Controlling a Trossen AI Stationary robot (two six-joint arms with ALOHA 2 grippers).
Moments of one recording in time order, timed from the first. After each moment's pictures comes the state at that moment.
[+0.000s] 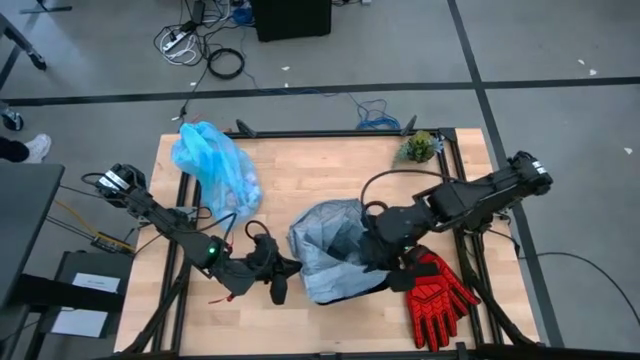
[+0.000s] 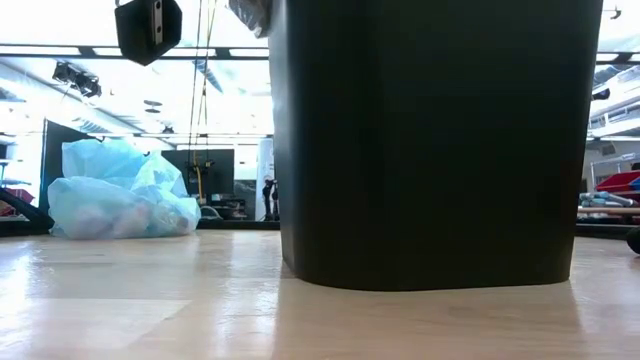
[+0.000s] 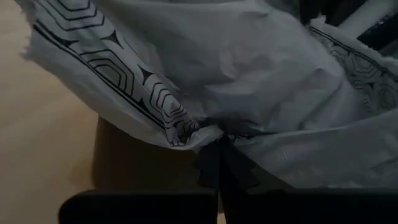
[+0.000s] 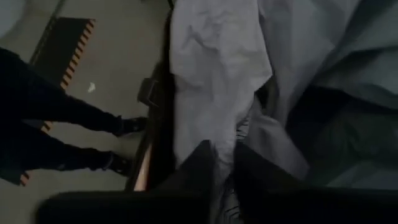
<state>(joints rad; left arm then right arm) -0.62 1.43 0.88 0.14 -0.71 -0.96 0.40 1.46 1.54 -0.74 -0.14 0.24</state>
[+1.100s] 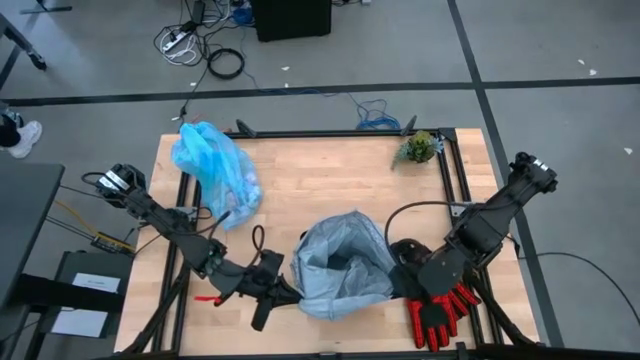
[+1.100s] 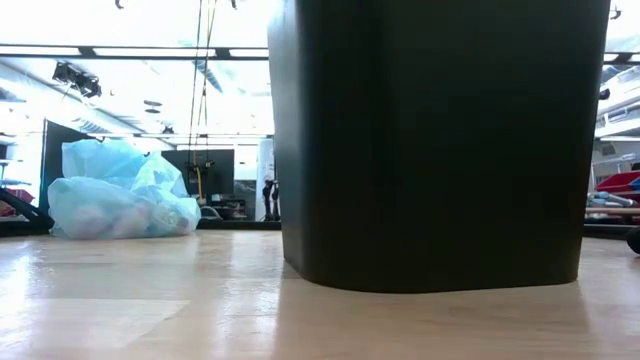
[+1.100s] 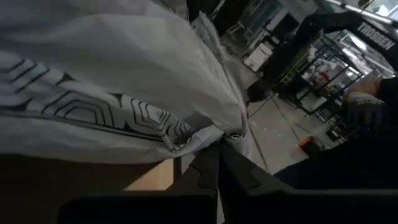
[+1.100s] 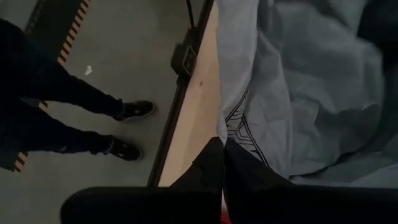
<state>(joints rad) -0.66 1.43 0.88 0.37 -0.37 -0.74 0.70 1.44 1.50 -0.80 0.09 0.45</state>
